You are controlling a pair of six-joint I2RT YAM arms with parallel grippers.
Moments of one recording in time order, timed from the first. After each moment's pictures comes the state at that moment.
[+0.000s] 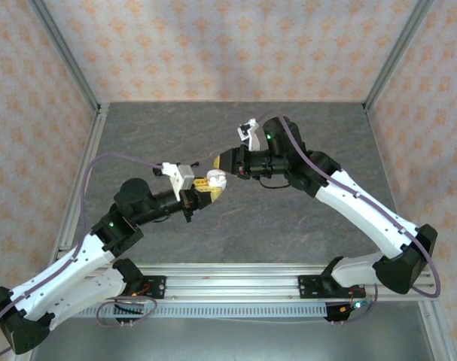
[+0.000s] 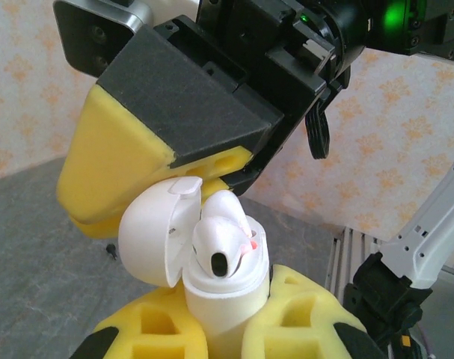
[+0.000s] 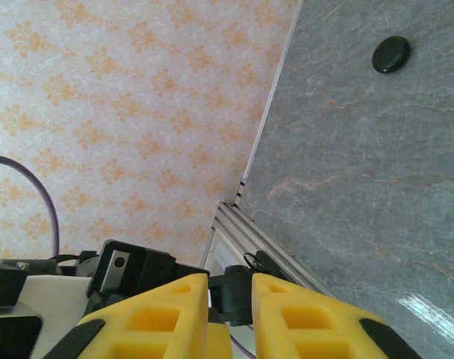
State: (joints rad) left arm -0.69 0.76 0.70 0.03 0.39 -0.20; right arm 0.75 1.31 1.36 -0.49 -0.56 0.90
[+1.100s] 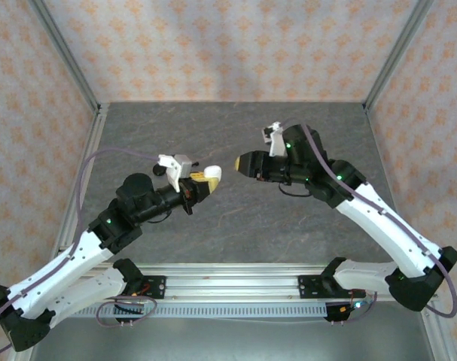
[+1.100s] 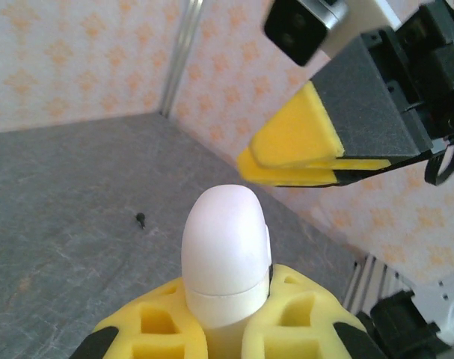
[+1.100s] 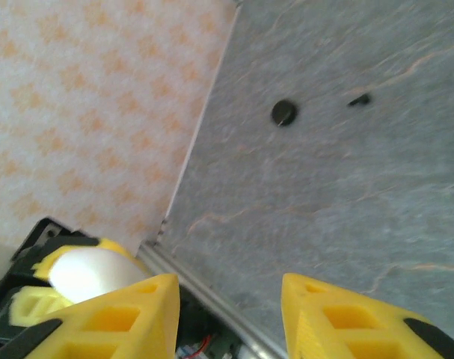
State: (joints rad) left arm -0.71 0.77 0.77 -0.11 0.20 -0.36; right arm 0.71 1.16 1.34 -0.69 -0.28 0.75
